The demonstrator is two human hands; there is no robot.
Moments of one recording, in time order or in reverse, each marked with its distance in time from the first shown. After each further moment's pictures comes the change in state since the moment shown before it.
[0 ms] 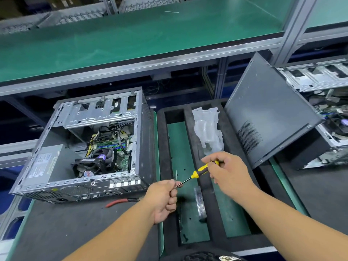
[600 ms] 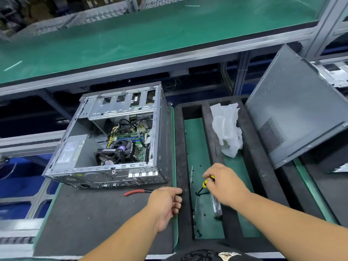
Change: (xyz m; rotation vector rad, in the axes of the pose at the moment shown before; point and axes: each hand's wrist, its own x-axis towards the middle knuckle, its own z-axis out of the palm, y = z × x) left_hand -0.019 -0.022 -0.036 0.075 0.257 0.033; right_hand 0.009 0.049 0.047 -0.728 -0.303 -0.158
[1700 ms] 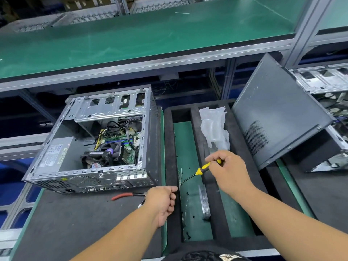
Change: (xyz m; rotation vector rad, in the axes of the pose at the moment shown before) left_hand 0.014 0.003 0.027 -0.072 0.007 -0.034; right_hand -0.012 -0.009 -0.048 0.576 0.375 0.133
